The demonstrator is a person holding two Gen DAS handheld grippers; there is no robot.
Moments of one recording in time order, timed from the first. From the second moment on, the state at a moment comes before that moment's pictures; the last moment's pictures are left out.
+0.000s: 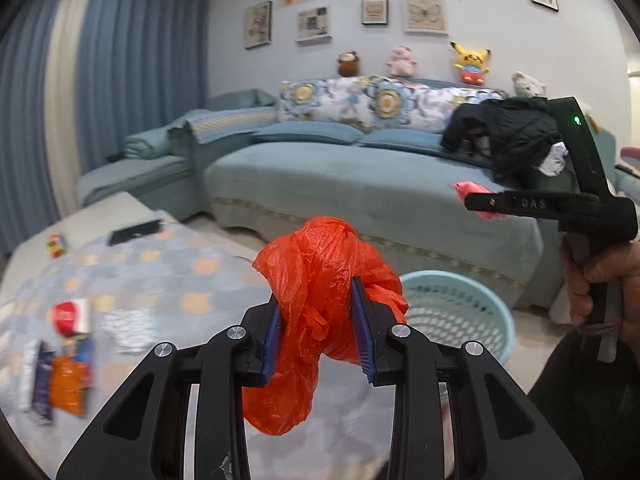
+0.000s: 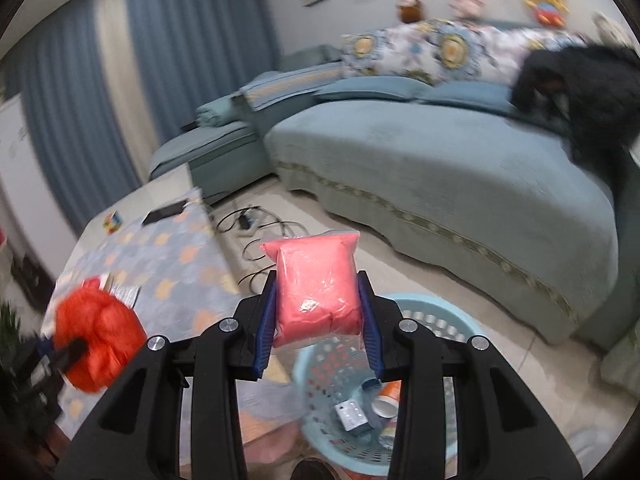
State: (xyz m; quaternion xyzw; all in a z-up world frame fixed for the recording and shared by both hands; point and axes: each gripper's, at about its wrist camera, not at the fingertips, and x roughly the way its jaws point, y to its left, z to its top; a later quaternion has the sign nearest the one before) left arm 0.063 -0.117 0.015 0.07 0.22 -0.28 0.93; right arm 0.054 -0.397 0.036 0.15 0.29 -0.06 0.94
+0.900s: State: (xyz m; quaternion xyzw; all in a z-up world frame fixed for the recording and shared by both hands) left arm 0.095 -0.265 -0.023 0.07 0.30 -0.34 0.89; right arm 0.060 -0.480 0.004 0.19 0.36 -0.14 0.90
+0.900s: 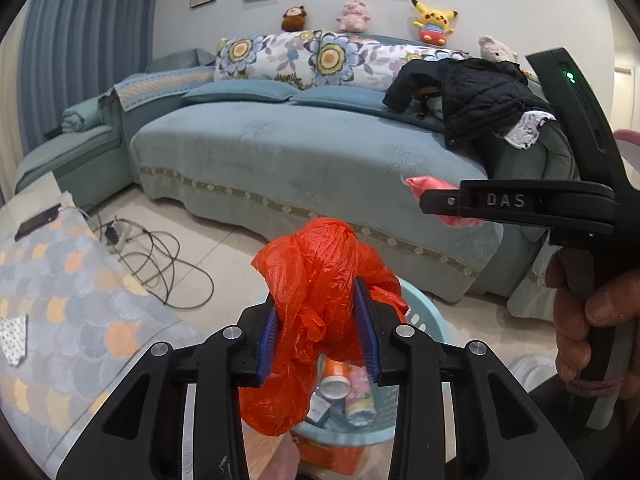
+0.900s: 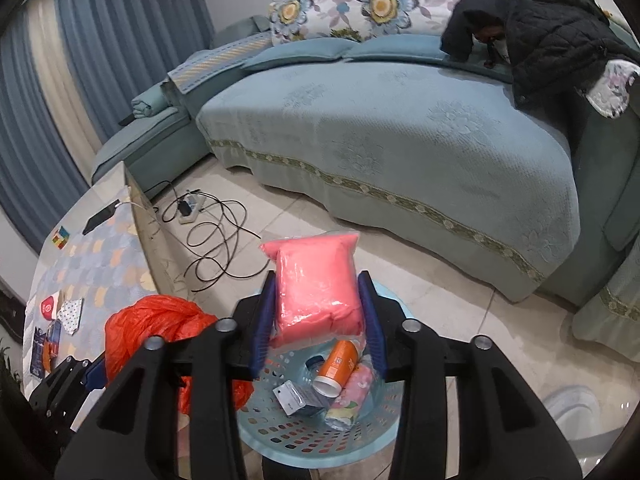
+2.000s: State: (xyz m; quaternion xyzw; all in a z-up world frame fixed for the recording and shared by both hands) left arm 0.142 0.126 -0.005 0.08 0.31 0.05 0.95; right arm 0.111 -0.335 0.031 0.12 0.36 0.00 0.92
